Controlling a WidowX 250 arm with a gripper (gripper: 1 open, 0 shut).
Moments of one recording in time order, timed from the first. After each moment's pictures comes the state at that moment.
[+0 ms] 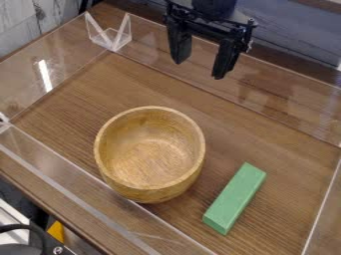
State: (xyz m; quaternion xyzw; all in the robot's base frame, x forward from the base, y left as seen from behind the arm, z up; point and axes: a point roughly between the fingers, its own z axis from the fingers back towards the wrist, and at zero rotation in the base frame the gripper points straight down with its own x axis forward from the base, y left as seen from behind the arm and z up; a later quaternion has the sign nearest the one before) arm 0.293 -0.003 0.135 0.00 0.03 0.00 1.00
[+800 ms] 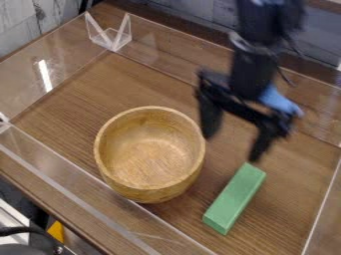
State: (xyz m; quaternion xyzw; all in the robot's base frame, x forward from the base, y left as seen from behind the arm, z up) arm 0.233 -0.095 0.095 -0.02 0.08 -0.07 0.99
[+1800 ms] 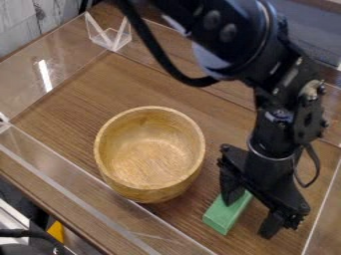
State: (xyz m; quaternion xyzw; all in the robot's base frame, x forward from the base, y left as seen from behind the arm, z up) arm 0.219 -0.119 0.034 -0.02 0.00 -0.14 0.99
